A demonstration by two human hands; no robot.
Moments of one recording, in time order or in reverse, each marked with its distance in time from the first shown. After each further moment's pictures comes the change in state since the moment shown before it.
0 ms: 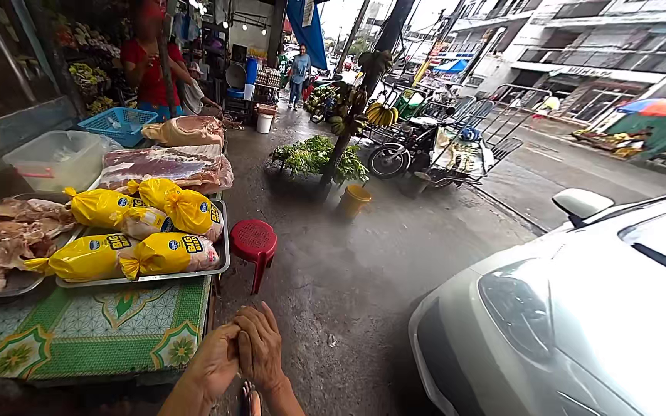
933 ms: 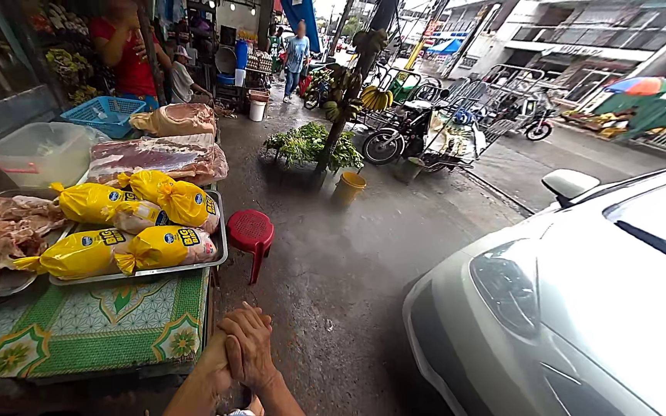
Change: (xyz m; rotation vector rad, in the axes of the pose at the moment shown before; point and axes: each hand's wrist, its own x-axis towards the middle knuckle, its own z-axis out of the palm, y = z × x) left_hand 0.005 -0.020 -0.006 0.079 0.035 -0.013; right_hand 0.030 -0.043 -0.027 0.107 -0.383 0.122
